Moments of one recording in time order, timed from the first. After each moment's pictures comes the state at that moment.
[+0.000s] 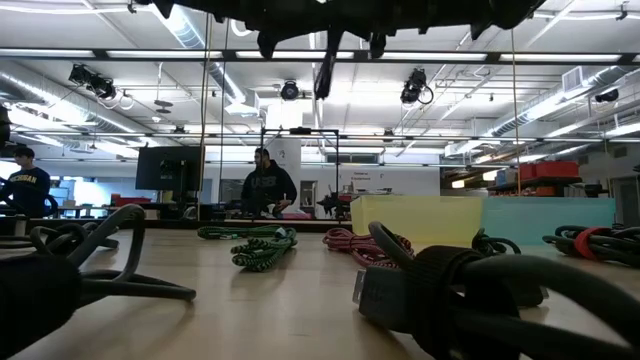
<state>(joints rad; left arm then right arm) 0.03 1.30 0.91 0.25 -0.03 -0.04 -0.08 1.44 0.93 0.46 -0.04 -0.02</state>
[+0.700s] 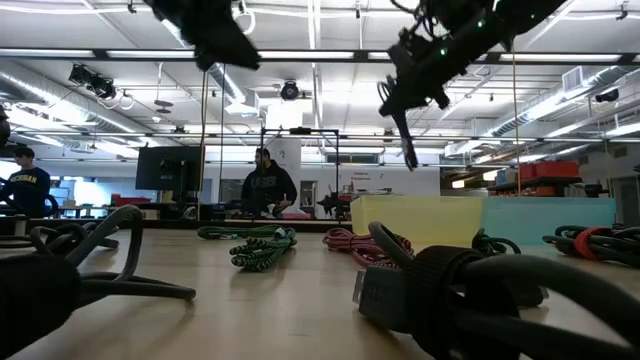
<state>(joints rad) 0.04 1.09 0.91 -0.38 -0.17 -0.16 -0.37 1.30 0.92 -0.11 0.23 0.15</state>
